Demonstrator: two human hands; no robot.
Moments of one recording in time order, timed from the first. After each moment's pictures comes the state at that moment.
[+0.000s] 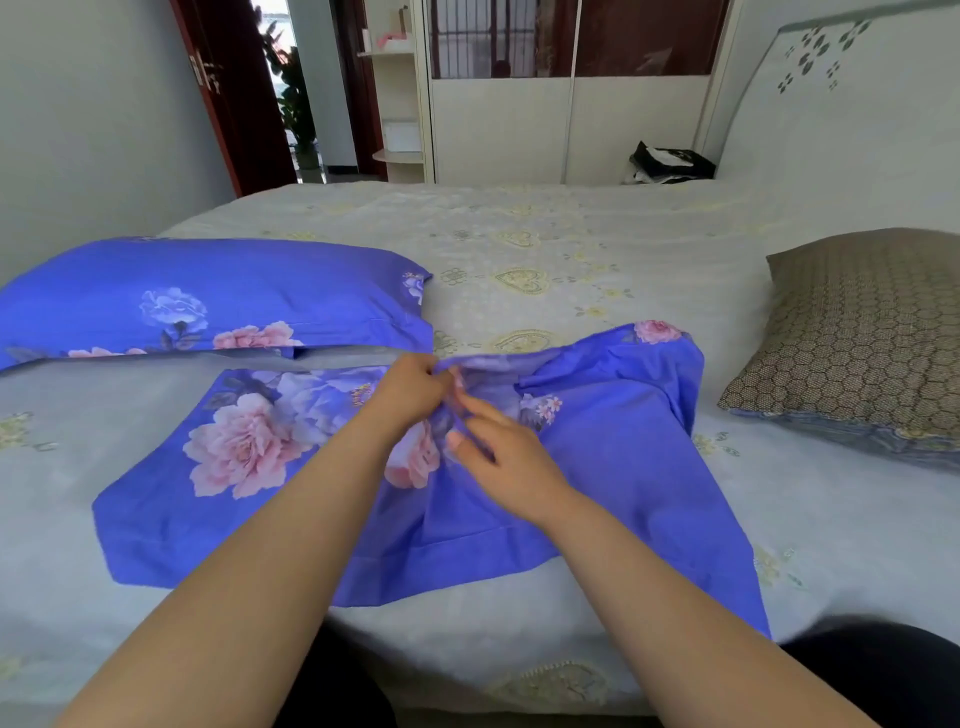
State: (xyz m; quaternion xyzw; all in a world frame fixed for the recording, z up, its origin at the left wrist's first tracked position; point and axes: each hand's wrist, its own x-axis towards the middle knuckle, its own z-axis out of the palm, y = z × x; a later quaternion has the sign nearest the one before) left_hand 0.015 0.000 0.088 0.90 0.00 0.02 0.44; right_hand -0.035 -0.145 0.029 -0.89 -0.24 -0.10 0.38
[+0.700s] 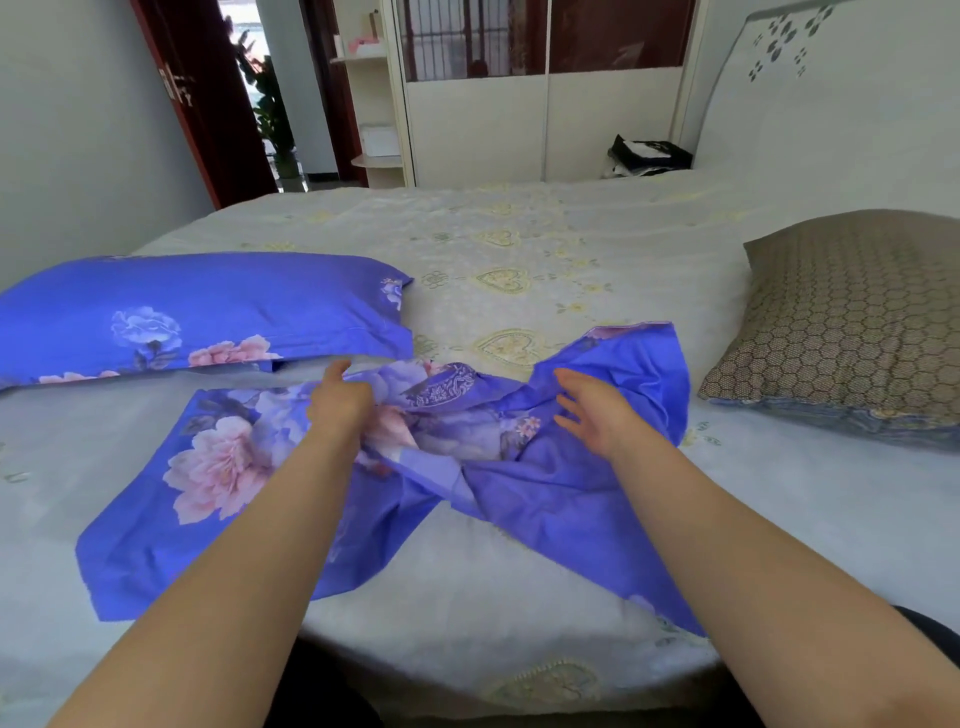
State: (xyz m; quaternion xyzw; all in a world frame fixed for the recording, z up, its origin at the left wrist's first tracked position) left_hand 0.044 0.040 0.058 0.81 0.22 0.11 0.53; right_hand 0.037 -0.236 0.038 -0.59 0.16 0.04 0.79
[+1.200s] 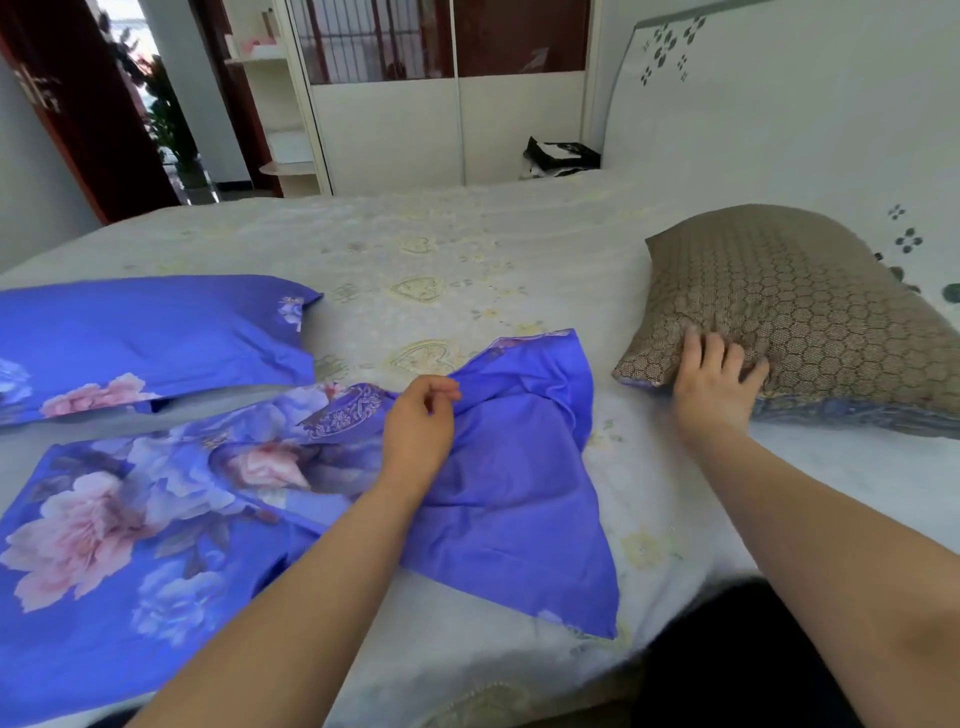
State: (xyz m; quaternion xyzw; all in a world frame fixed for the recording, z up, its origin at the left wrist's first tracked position) left_hand 0.020 -0.142 0.043 0.82 -0.06 0.15 0.55; right_hand 0.006 -0.454 0.028 -0.93 0.29 -0.20 -0.09
